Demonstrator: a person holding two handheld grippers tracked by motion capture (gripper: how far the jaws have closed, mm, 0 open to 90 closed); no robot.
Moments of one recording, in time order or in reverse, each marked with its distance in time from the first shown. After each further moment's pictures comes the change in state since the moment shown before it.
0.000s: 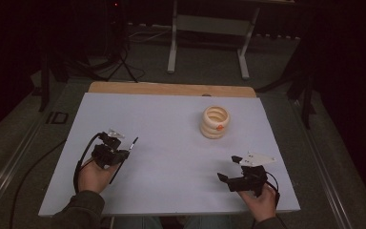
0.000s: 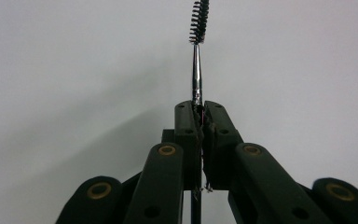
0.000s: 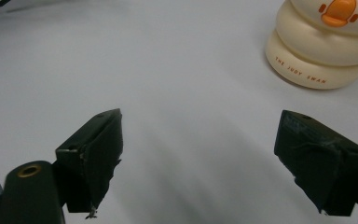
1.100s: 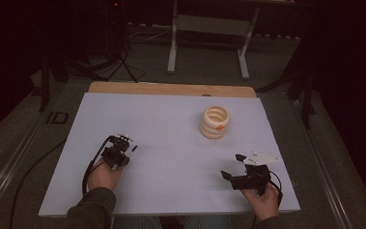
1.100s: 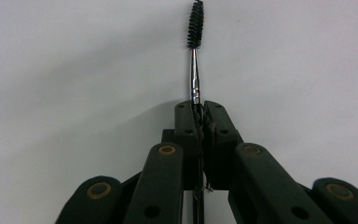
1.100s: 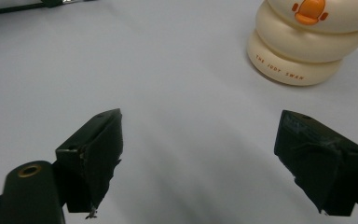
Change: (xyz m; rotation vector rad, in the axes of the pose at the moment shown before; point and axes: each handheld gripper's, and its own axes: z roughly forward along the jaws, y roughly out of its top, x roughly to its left) left arm -0.005 0.001 0.048 0.236 0.173 -0.044; right arm -0.009 -0.004 -0.004 -0.006 -0.038 0.010
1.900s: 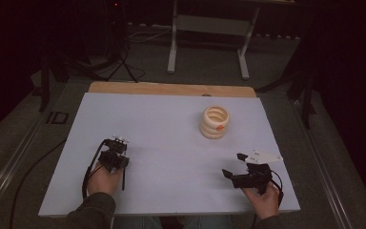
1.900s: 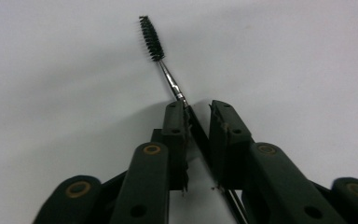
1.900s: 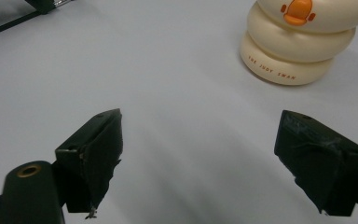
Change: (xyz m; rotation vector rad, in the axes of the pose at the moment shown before) left arm 0.000 -0.012 0.002 -0.076 0.008 -0.110; right arm -0.005 0.000 -0.001 -0.011 -0.009 0.017
